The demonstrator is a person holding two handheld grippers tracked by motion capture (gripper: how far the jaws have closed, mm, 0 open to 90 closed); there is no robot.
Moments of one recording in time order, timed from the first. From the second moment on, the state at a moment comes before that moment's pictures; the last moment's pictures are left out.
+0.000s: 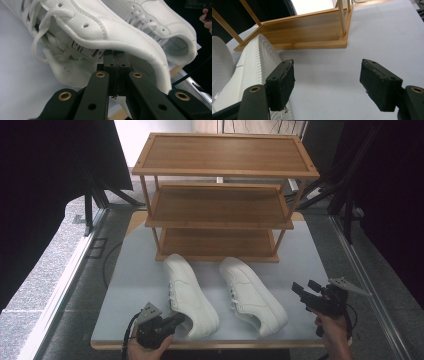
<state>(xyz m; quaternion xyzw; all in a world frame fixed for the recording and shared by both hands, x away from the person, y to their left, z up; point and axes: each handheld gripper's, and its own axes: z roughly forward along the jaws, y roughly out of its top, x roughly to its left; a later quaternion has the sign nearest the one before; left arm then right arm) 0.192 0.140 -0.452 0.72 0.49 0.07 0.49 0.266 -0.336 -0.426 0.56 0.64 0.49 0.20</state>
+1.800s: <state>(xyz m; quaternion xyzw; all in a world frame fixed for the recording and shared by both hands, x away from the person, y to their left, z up) 0.255 0.133 -0.440 0.76 0.49 0.06 0.43 0.269 -0.337 -0.432 0.58 0.64 0.47 0.19</state>
